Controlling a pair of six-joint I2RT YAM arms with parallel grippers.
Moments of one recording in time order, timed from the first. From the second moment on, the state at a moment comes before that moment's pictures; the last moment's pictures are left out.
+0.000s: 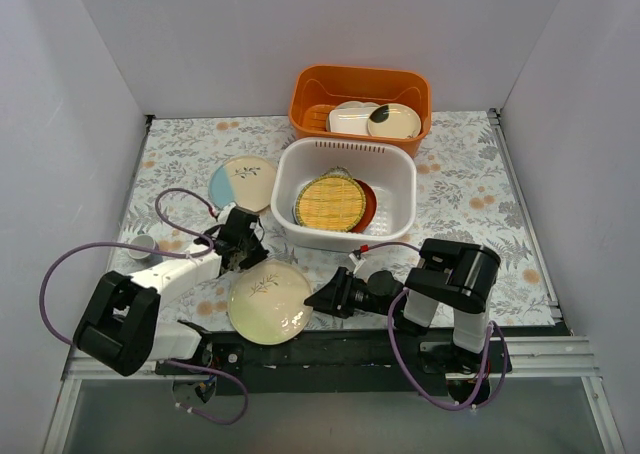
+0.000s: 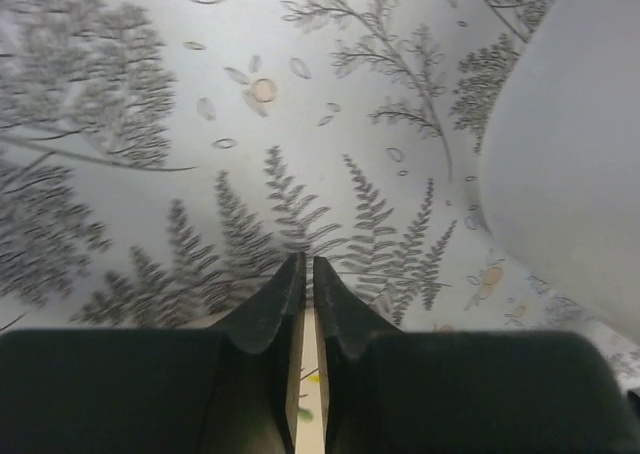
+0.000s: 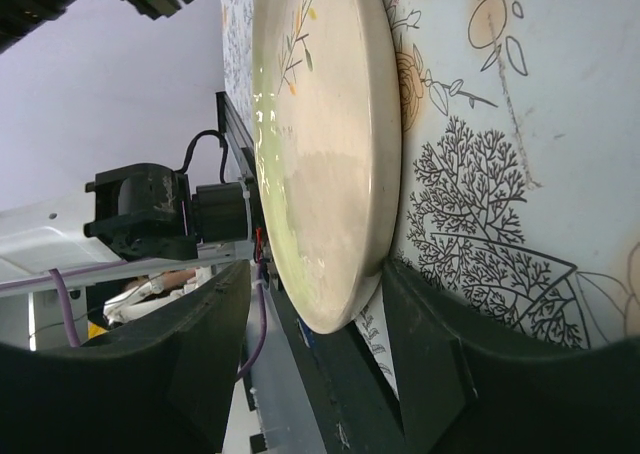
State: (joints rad) left arm -0.46 1.31 0.54 -0.17 -0.11 -0.93; right arm 1.10 1.88 0.22 1.38 -0.15 1.35
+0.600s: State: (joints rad) left arm -0.48 1.37 0.93 -0.95 -0.36 -0.93; right arm 1.04 1.88 0.18 1.41 -0.23 1.34
